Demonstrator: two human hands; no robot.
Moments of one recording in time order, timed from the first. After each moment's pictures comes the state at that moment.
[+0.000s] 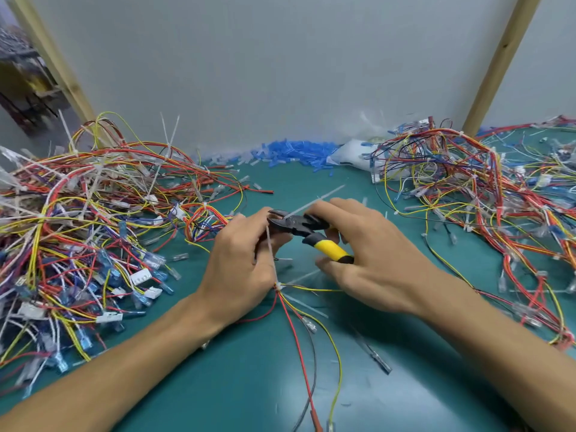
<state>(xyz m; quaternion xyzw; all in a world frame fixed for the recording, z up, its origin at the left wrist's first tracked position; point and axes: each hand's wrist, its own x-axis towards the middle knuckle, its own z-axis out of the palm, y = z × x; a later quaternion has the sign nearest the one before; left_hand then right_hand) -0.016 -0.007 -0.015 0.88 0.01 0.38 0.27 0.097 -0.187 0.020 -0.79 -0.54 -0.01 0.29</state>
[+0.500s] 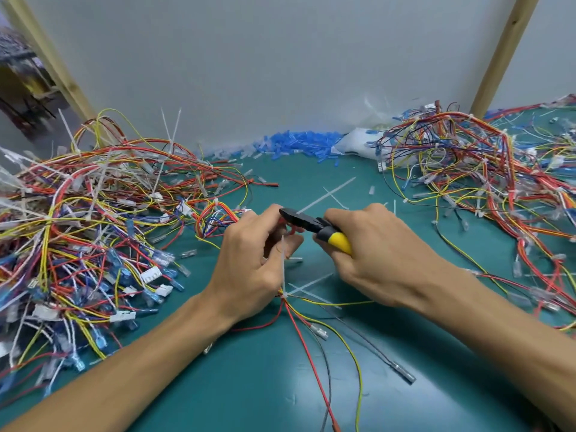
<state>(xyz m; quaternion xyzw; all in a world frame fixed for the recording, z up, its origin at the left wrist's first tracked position) -0.025 -0.012 -0.007 0.89 0.00 0.35 0.29 0.090 -0.179 0.010 -0.83 -0.50 -0.03 0.24</state>
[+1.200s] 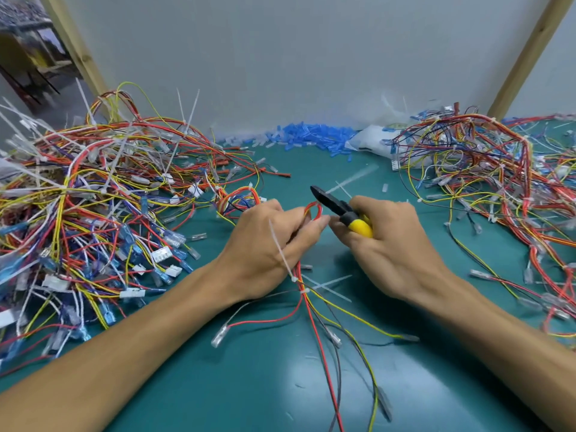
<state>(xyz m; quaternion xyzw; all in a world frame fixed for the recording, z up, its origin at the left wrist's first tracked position) -0.017 -0.001 -0.010 0.93 -0.02 0.29 0.21 0.095 -0.171 -0.009 -0.83 -0.41 -0.04 0.37</state>
